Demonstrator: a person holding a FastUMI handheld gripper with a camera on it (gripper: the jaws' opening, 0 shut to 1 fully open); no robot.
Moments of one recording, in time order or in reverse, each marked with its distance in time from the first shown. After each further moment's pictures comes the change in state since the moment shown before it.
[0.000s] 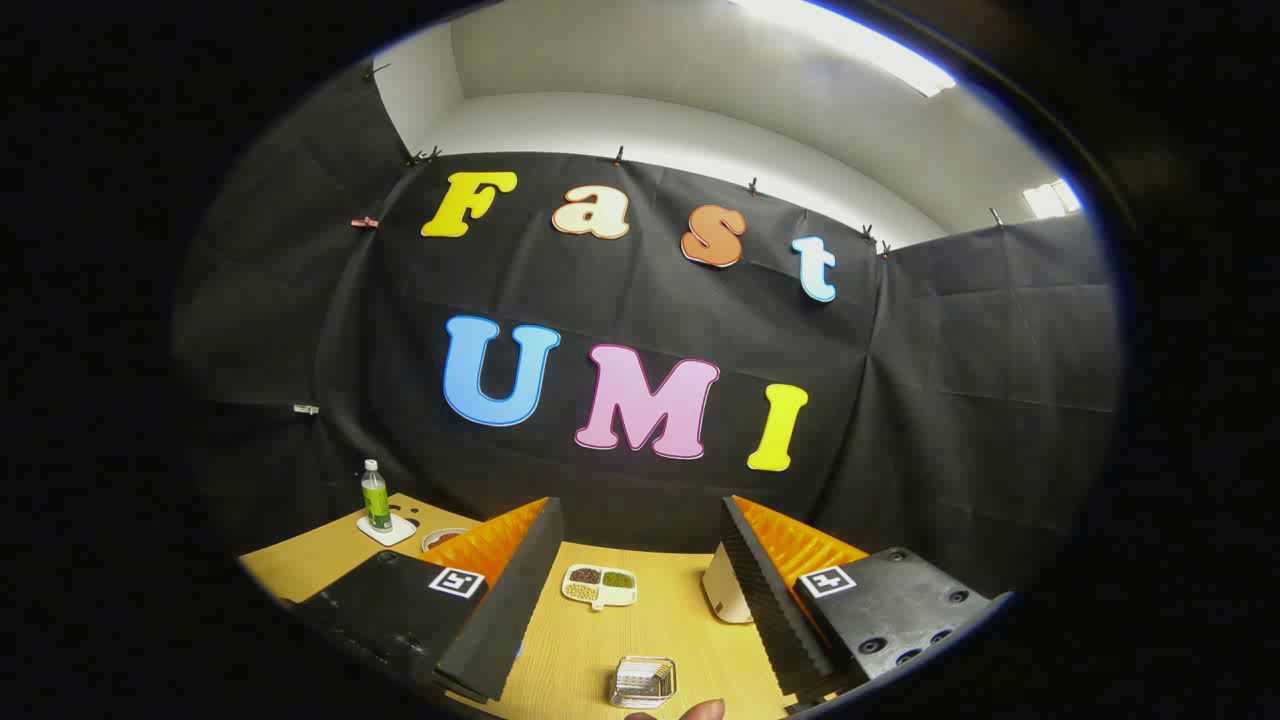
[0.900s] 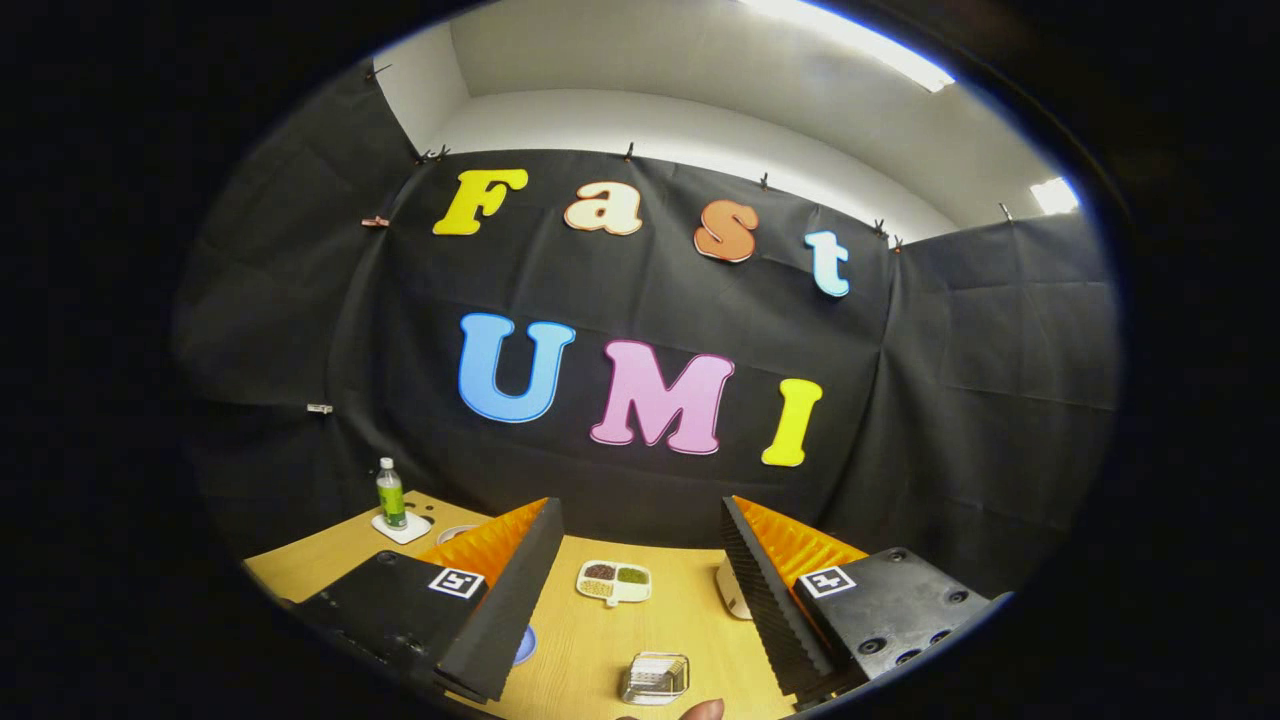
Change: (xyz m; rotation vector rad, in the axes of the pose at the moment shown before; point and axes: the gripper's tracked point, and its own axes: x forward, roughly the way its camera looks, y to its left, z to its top) arm -0.002 0.032 -0.009 0.023 0.050 0.085
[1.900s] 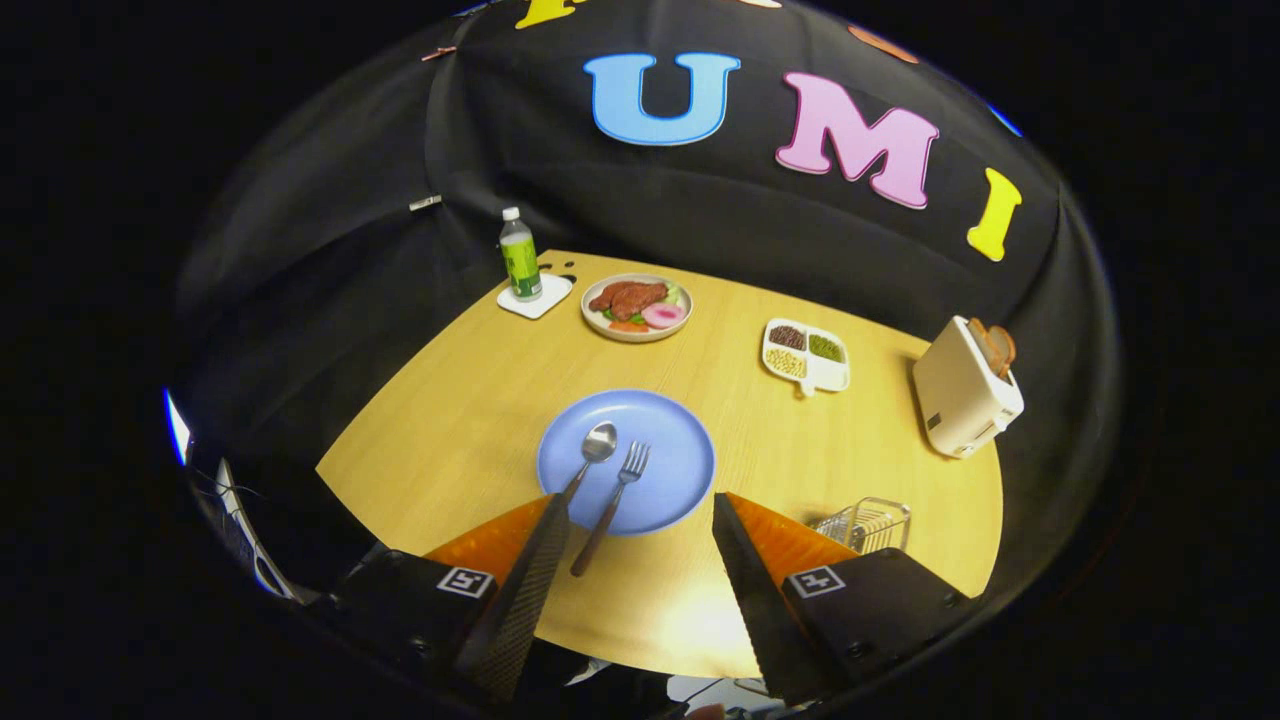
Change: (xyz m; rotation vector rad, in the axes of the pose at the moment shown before) arm 0.016 0.173 -0.246 -0.015 0.832 0.384
